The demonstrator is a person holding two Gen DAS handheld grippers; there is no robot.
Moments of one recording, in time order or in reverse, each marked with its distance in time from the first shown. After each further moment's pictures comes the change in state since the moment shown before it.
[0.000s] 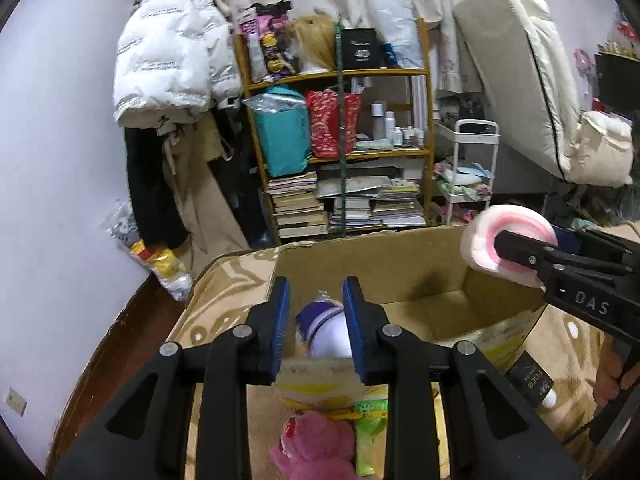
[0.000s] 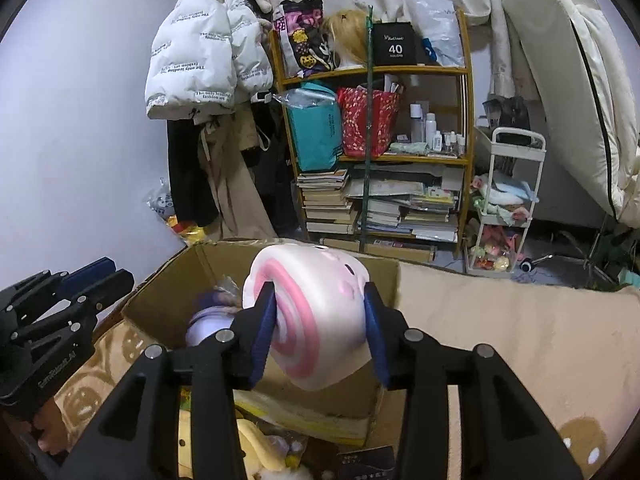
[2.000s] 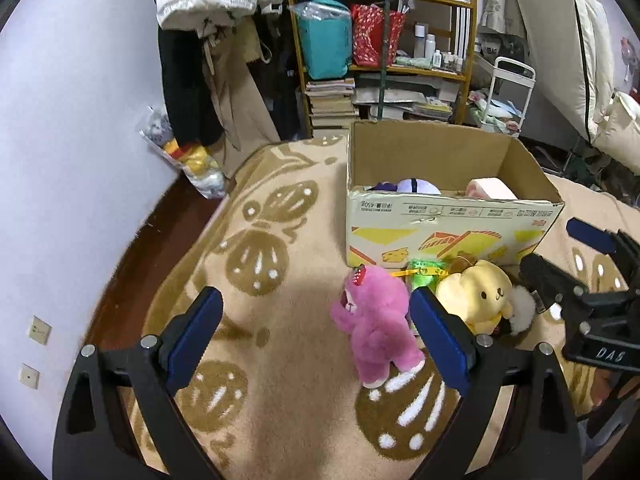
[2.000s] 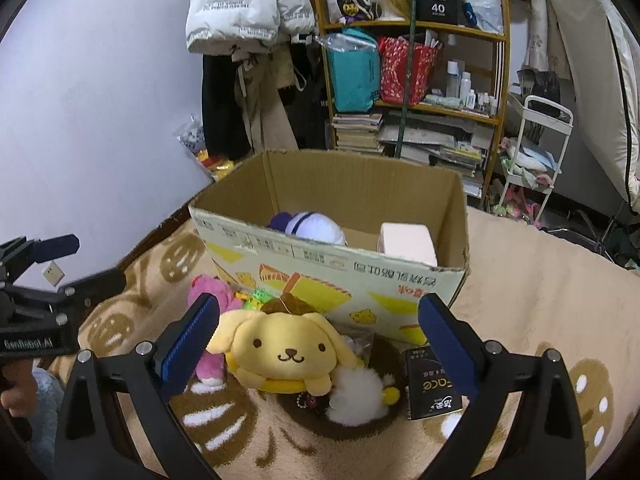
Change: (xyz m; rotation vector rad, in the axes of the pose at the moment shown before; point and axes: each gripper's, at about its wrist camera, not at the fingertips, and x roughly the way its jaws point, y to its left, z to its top) left arm -0.042 0.058 -0.043 -0.090 0.351 0.051; right arm -0.020 0.052 -0.055 -0.098 0.212 0.051
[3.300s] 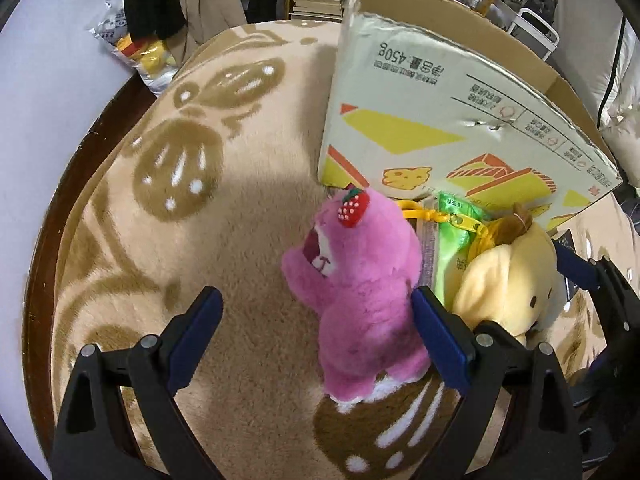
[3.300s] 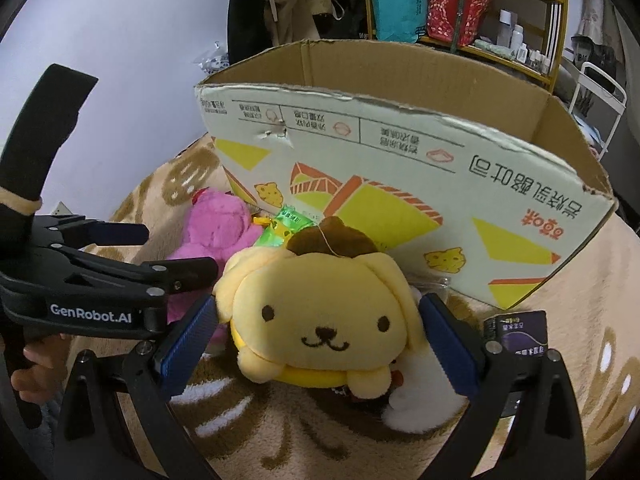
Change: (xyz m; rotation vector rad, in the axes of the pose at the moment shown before) left arm 0.116 -0.011 -0.021 -0.100 0.335 -0.149; right arm 0.072 0.023 -0.033 -0.075 0.216 0.097
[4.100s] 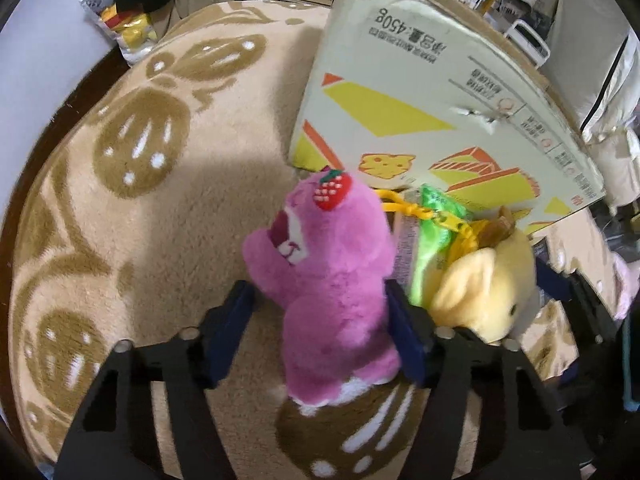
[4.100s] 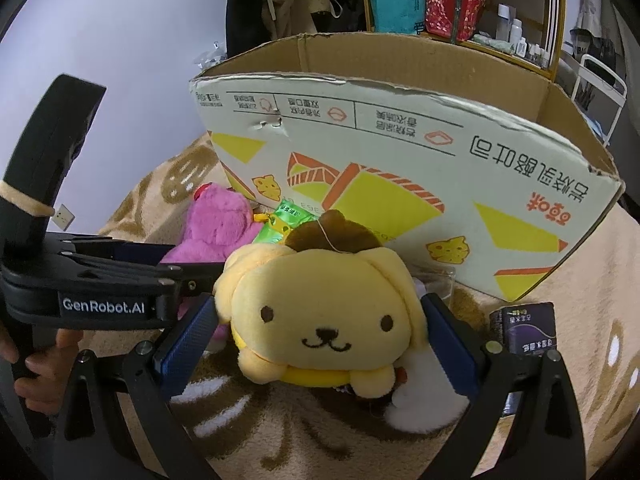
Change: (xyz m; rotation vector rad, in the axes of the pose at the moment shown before) left arm 0.014 0.006 -0.006 -0.080 0.034 -0.156; right arm 0.006 0.003 -0.004 0.007 -0.003 0.001
